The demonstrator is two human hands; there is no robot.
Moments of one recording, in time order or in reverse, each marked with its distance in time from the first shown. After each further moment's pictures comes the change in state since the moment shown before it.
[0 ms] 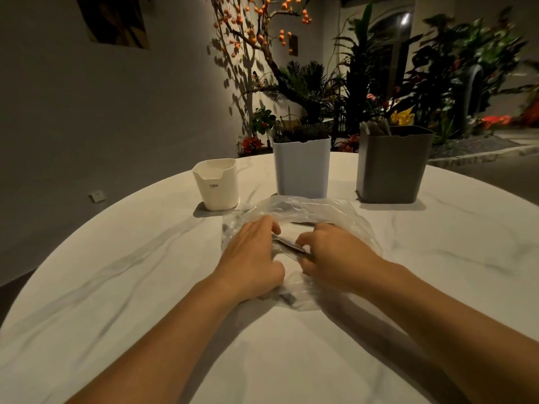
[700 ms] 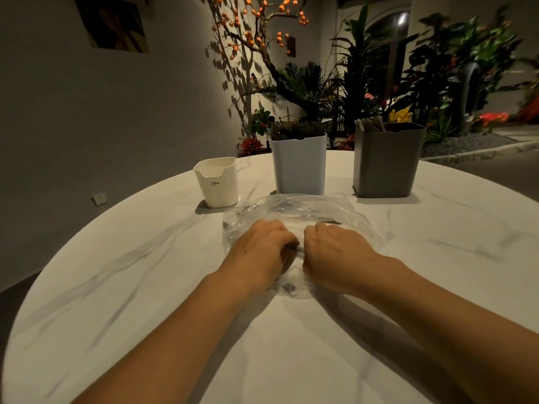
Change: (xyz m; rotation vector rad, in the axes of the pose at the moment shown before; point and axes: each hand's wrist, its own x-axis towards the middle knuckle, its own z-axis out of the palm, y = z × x) left_hand -0.001 0.002 0.013 0.207 0.096 0.255; right_hand -0.022 -0.010 -0.002 -0.177 -0.003 -0.027
